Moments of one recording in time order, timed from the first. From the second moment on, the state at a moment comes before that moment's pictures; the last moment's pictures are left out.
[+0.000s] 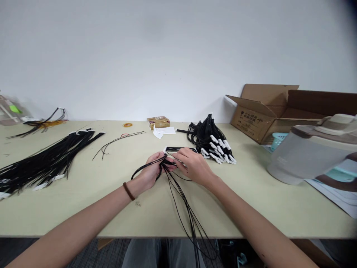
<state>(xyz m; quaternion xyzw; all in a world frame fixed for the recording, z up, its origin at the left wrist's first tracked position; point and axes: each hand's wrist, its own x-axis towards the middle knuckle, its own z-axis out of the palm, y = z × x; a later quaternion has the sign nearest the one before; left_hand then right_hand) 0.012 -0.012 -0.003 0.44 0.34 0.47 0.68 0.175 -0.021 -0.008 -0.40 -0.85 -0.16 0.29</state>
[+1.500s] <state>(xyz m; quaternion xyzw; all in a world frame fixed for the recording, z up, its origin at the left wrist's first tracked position) 0.012 -0.014 -0.001 0.44 0.34 0.47 0.69 0.173 -0.021 -0.007 -0.39 -0.86 -0.17 0.30</state>
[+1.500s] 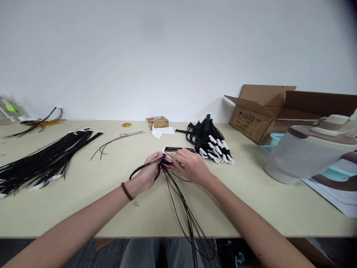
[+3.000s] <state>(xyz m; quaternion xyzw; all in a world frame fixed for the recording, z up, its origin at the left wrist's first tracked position) 0.006 -0.007 0.012 0.33 0.36 0.51 0.71 0.165 -0.027 -0.007 -0.27 -0.84 -0.22 0.42</state>
